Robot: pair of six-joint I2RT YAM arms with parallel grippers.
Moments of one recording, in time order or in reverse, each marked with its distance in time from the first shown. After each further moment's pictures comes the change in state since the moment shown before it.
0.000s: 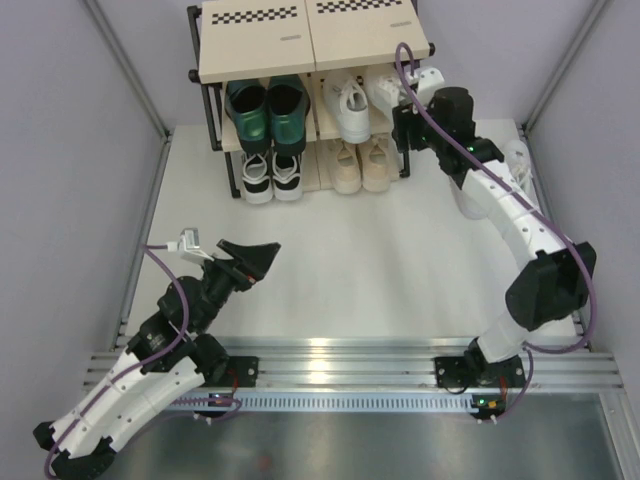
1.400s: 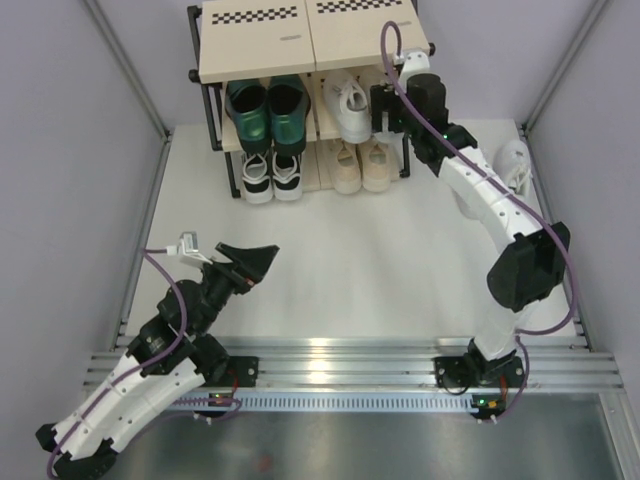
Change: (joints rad) left arm 0.000 -0.041 -0.030 -0.015 -0.005 -0.028; right arm 0.108 0.188 0.219 0.050 0.222 0.164
